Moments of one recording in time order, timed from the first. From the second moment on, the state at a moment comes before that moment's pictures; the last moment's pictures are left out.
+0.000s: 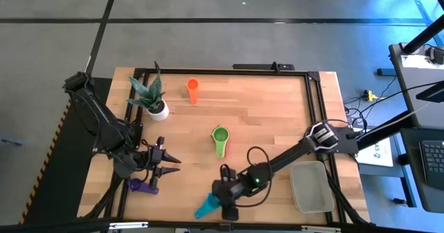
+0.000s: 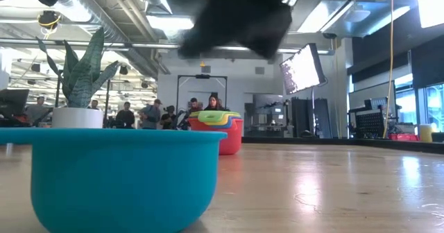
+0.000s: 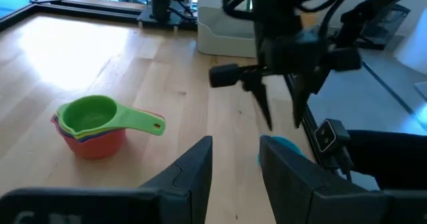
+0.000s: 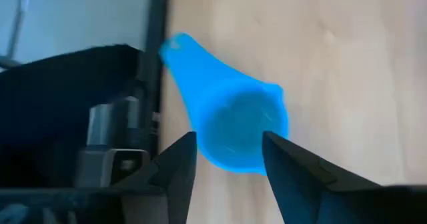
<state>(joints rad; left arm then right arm) -0.89 1.02 0.61 -0.04 -0.78 -0.52 0.52 2.13 1.67 -0.45 0.03 0.58</state>
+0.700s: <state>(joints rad) -0.89 1.02 0.61 -0.04 -0.80 -0.48 0.46 2.17 1.67 -0.49 -0.01 0.71</state>
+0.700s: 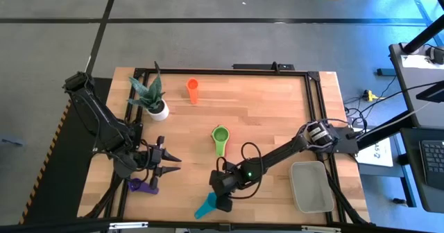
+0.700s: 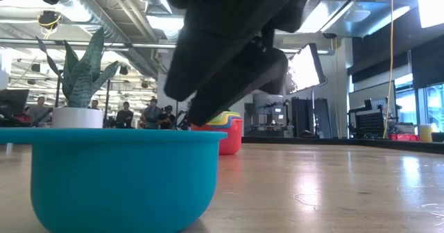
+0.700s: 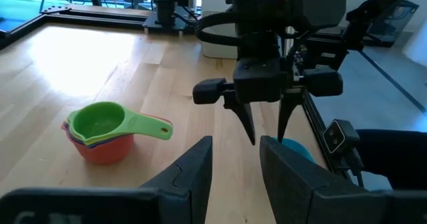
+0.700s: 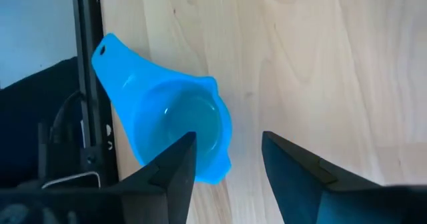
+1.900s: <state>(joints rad) -0.93 1.02 0.61 -0.04 -0.80 -0.49 0.47 2.15 1.67 -0.55 0.09 0.54</state>
